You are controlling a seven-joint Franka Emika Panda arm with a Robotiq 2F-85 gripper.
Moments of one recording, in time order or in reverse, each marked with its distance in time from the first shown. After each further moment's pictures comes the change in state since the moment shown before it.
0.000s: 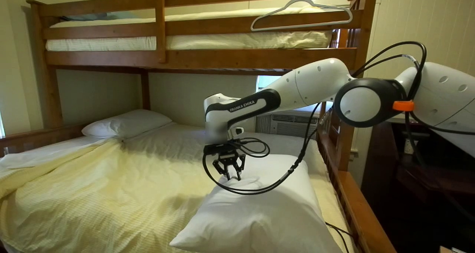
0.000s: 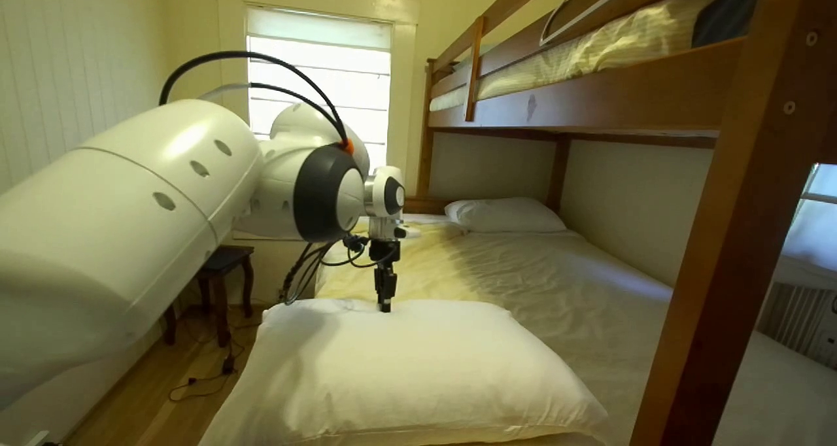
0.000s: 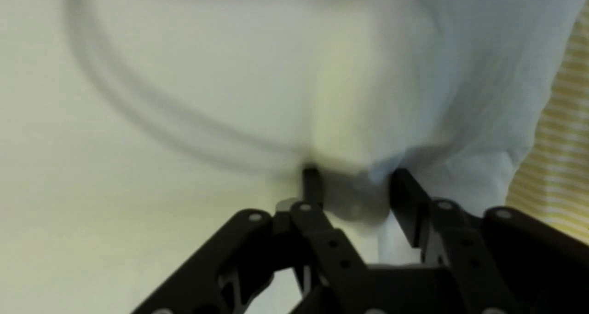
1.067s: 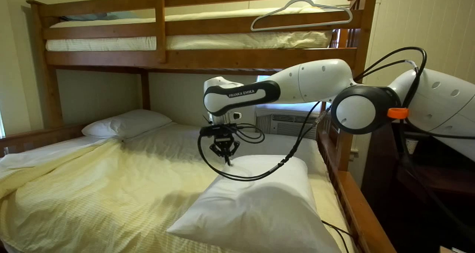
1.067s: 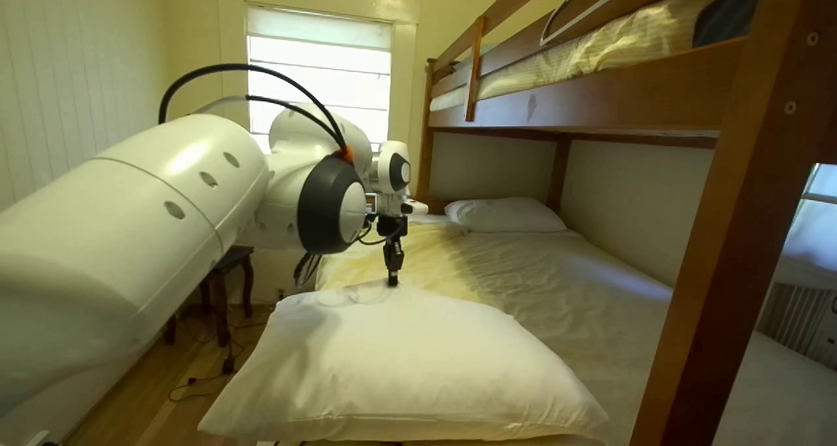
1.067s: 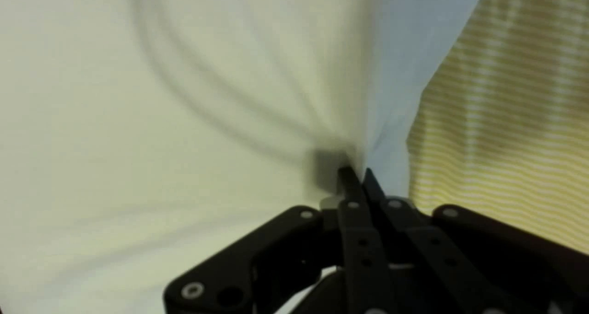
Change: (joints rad) arm -0.004 0.050 -0.011 0.236 0.010 -0.071 -0.005
